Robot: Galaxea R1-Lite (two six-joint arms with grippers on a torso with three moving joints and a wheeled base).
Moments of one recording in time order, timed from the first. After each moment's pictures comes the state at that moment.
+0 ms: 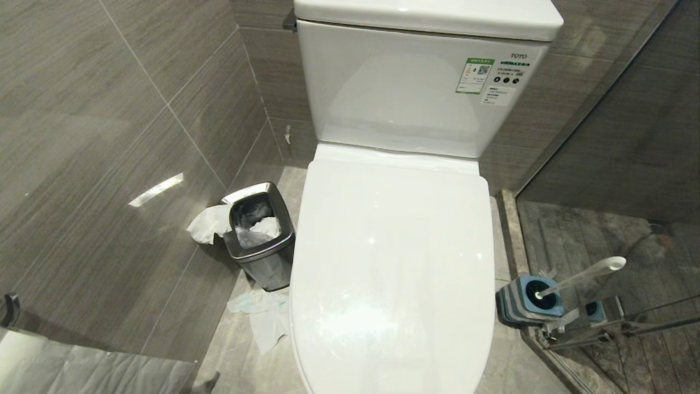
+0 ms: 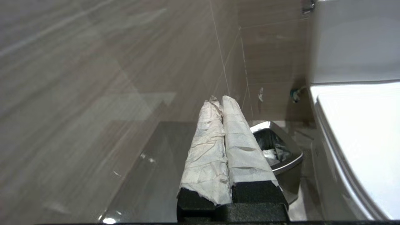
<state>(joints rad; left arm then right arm) 0.00 0.05 -0.53 0.00 0.11 0.24 0.00 0.00 0.00 -0.01 0.00 0.01</state>
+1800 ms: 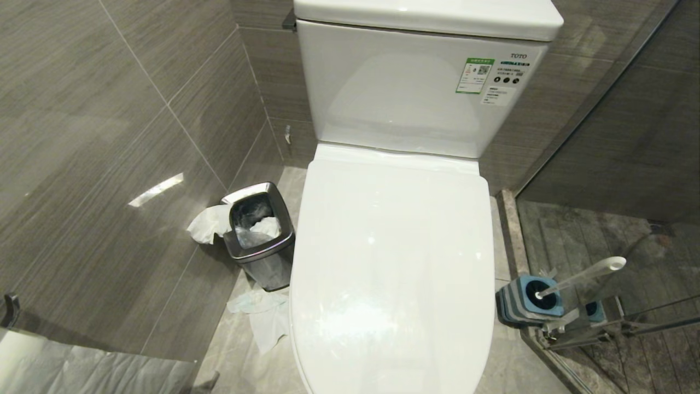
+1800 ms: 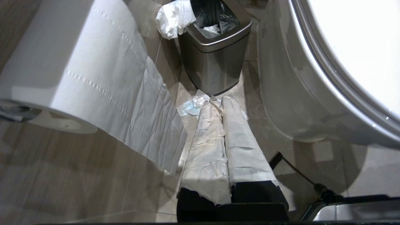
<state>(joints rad) 0.00 0.00 0.00 0.01 -0.03 0.04 0.00 0.00 0.00 -0.01 0.00 0.01</state>
